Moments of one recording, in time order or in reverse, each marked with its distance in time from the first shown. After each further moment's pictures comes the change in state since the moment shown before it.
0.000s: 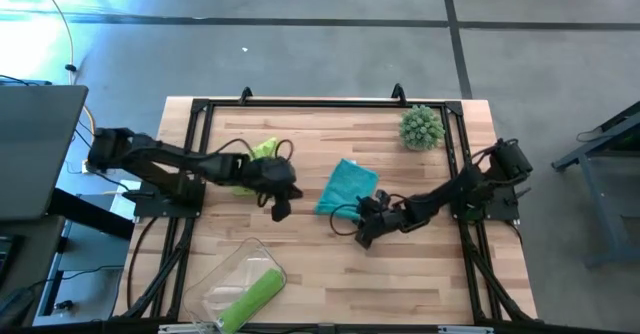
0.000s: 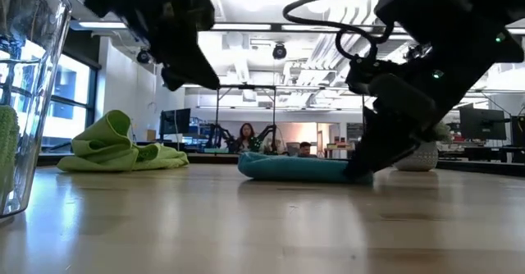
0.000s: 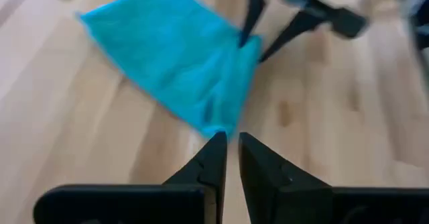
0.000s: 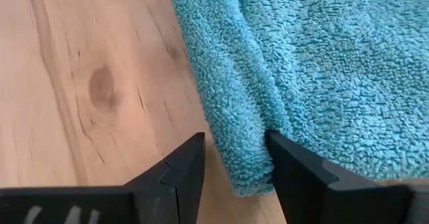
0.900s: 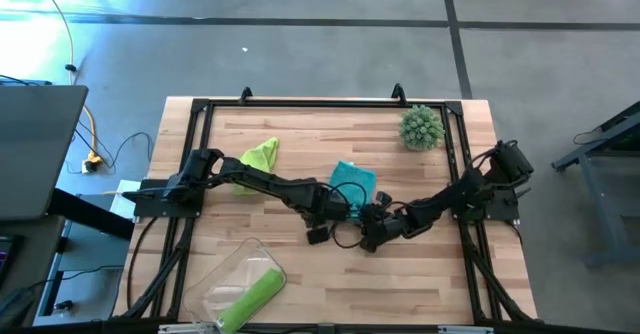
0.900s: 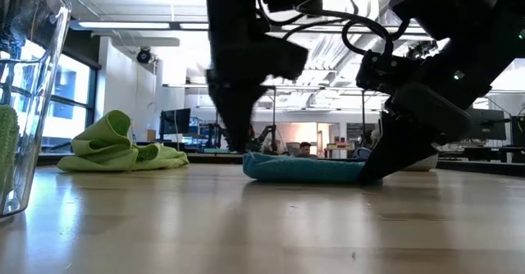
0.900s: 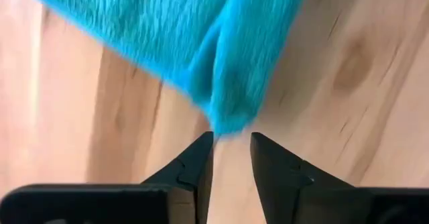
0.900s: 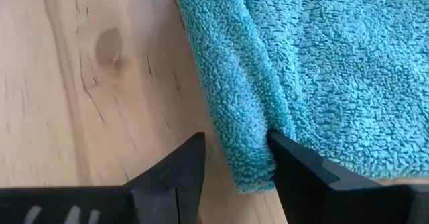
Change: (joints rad) left arm -0.130 0.775 0.916 -0.907 -0.174 -0.091; right arm 0.070 -0.003 0.005 -0.061 0.048 -0.093
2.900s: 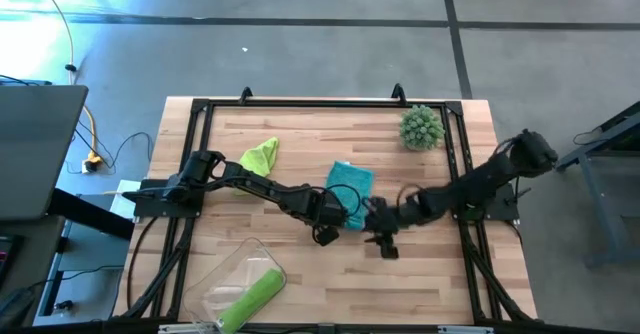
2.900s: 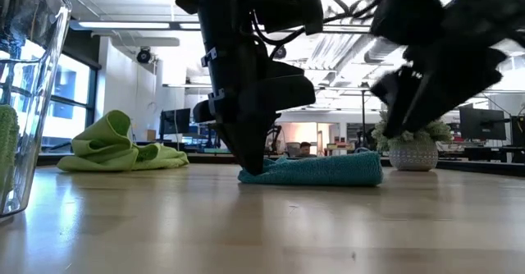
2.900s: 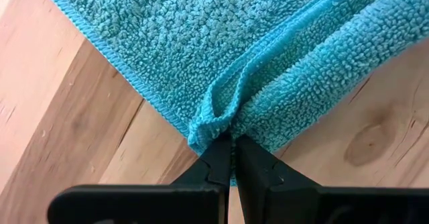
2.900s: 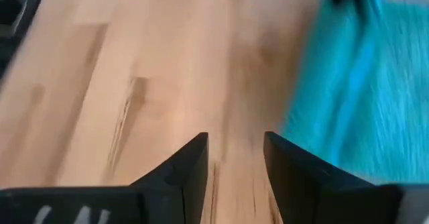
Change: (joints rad) left arm -0.018 0.026 -0.144 0.263 -0.056 -0.313; right arm -0.047 -0.258 -0.003 -0.058 -0.424 -0.376
